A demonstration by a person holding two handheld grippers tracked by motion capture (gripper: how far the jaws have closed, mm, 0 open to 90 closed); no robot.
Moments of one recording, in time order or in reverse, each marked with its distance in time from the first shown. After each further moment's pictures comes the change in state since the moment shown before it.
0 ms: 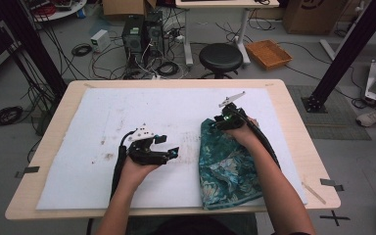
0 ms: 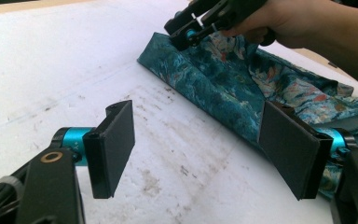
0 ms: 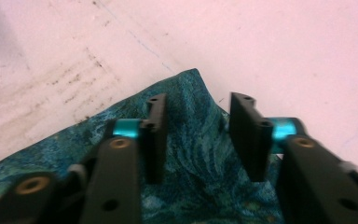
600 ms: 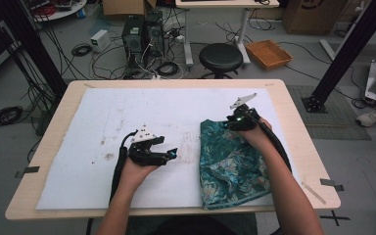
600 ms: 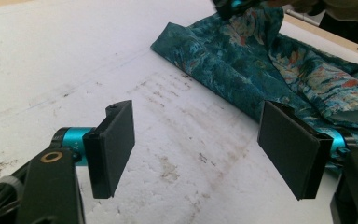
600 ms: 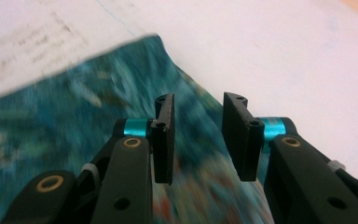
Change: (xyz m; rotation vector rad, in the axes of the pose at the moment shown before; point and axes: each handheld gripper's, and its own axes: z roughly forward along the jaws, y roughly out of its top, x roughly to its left) left arm 0.001 -0.003 0.003 0.039 0.064 0.019; right arm -0.006 -0.018 -0.039 0.023 -0.137 -0.051
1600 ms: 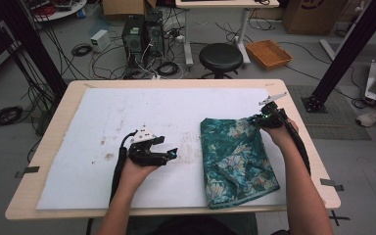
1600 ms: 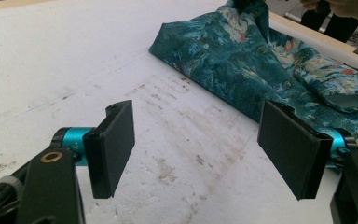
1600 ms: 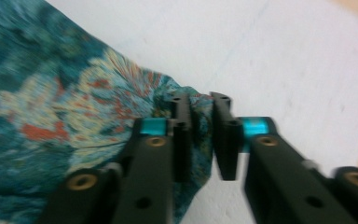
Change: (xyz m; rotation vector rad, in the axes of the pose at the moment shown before) left arm -0.001 0.000 -0.001 -0.009 -0.003 0.000; right arm -0.062 -0.050 -0.027 0.044 -0.145 0.163
